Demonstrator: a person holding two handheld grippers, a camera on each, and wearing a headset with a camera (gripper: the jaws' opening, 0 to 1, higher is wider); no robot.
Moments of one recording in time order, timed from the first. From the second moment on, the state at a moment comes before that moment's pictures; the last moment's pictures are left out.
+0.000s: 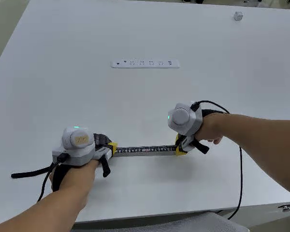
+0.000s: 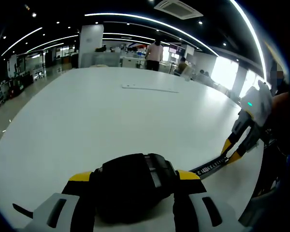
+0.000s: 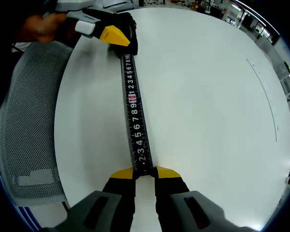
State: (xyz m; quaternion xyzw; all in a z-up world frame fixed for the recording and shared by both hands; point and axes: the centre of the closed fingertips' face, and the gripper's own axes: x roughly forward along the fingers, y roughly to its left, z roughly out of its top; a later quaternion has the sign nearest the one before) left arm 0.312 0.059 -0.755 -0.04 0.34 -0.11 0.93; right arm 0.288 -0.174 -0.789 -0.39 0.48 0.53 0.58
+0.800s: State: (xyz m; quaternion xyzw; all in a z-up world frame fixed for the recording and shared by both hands) left arm 0.313 0.059 -0.756 -0.04 0.34 -0.11 0.93; right arm 0.289 -0.162 -0.789 -0.39 0.48 0.53 0.58
